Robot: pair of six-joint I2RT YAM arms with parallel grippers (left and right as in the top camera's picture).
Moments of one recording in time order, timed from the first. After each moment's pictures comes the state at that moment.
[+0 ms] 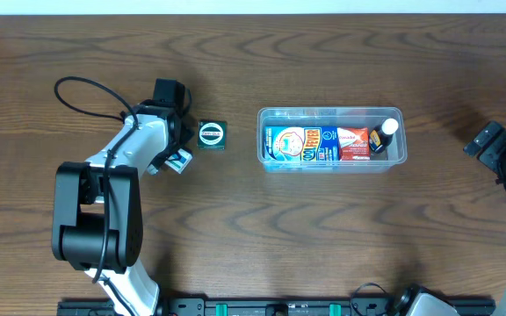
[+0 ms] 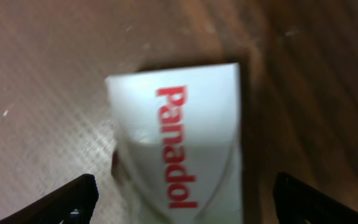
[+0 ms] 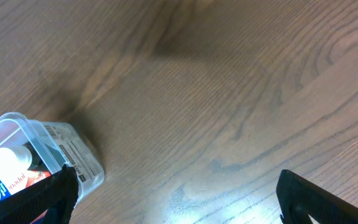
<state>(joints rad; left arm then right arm) -0.11 1.89 1.15 -0.64 -0.27 -0.93 -0.49 1.28 1.20 -0.97 0.00 0.26</state>
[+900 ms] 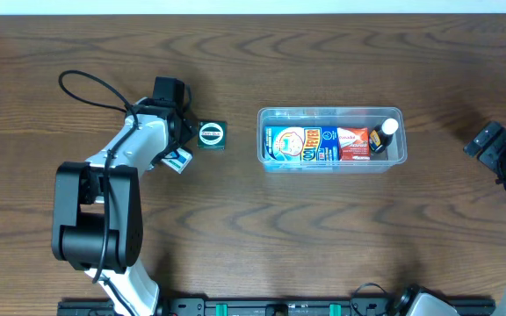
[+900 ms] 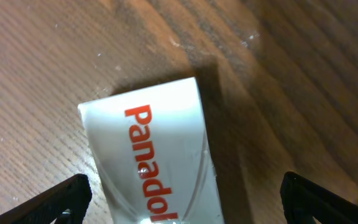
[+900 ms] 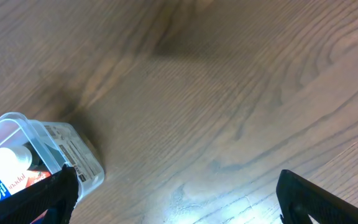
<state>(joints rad) -0.11 1.89 1.15 -0.60 -0.27 -0.80 -0.49 1.28 1.20 -0.97 0.00 0.26</state>
